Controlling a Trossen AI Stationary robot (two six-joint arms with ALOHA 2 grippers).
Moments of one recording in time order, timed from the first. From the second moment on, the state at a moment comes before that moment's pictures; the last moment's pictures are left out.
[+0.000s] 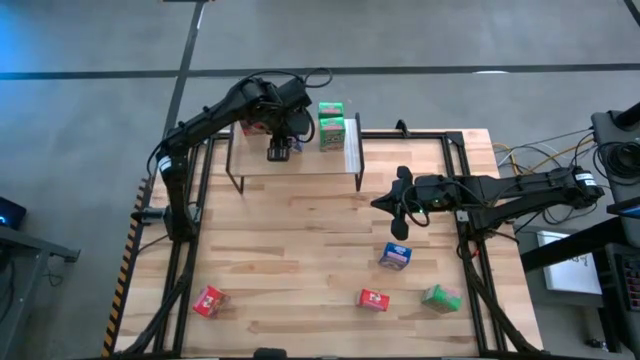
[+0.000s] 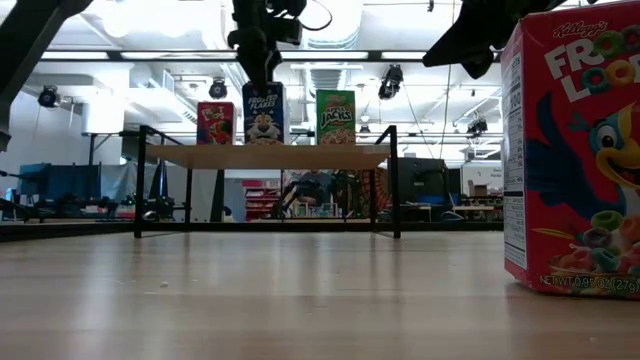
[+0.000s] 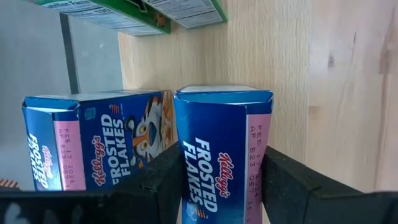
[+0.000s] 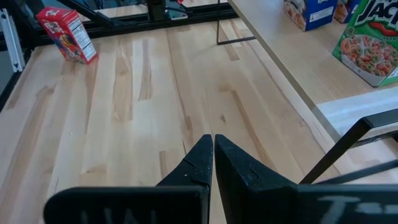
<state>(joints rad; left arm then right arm) 0.48 1.90 2.16 -1.50 -0.17 0.55 0.05 1.00 0.78 -0.28 0.16 0.16</state>
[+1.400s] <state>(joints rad) 0.48 1.90 2.35 -1.50 -0.18 0.55 0.05 1.00 0.78 -0.28 0.16 0.16</state>
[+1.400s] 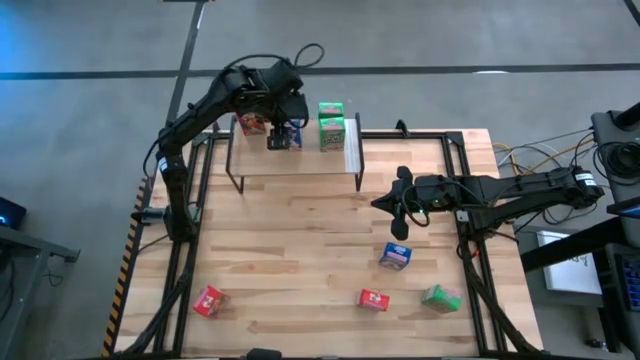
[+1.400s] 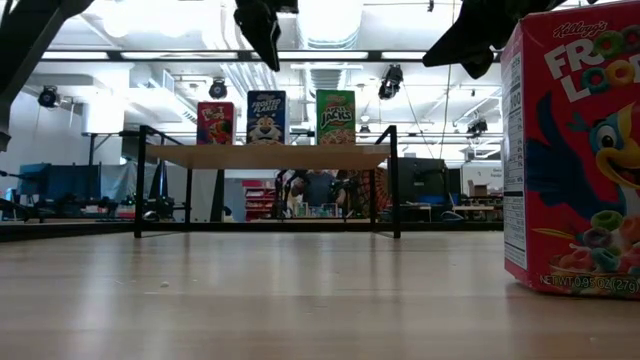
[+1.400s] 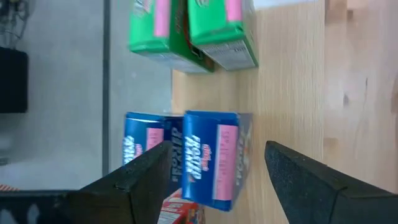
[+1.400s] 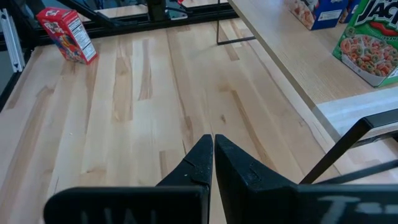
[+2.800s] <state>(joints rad) 0.01 1.21 1.26 -0.86 -0.12 0.07 0.16 1.00 0.76 -0.25 0.16 0.39</state>
